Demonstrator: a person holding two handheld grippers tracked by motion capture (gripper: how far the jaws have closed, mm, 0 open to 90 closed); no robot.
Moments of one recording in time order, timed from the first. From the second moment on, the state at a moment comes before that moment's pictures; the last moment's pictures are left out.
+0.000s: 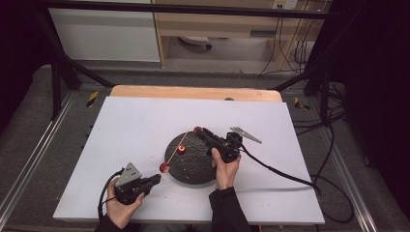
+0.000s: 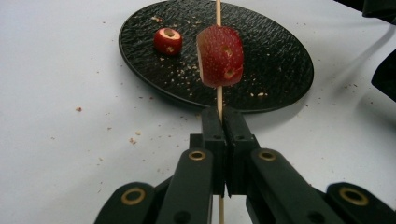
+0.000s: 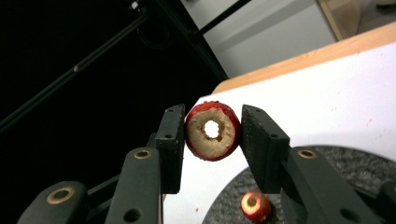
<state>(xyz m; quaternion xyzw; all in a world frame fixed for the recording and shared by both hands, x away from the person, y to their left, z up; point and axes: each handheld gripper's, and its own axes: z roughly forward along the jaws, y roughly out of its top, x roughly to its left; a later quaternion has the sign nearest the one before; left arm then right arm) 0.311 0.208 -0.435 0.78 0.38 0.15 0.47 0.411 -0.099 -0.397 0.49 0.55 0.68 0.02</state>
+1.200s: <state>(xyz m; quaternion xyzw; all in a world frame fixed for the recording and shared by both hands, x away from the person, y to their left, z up) 0.313 0.171 -0.426 0.78 0.35 0.15 0.49 0.420 -0.114 -0.386 0.50 0.47 0.73 0.01</state>
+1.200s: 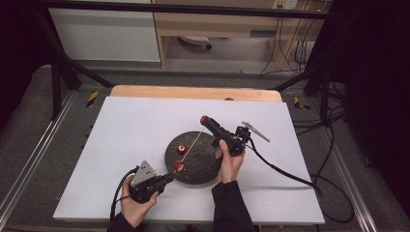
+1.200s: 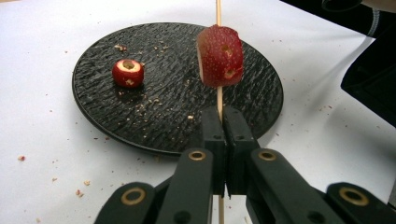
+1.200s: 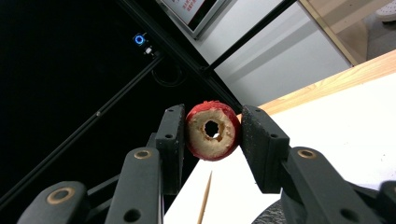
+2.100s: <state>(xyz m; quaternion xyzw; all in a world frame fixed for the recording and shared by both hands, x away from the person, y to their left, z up) 0.314 0.169 -0.426 0.78 0.36 0.16 0.49 0.417 -0.112 -0.388 0.50 0.47 0.73 0.00</state>
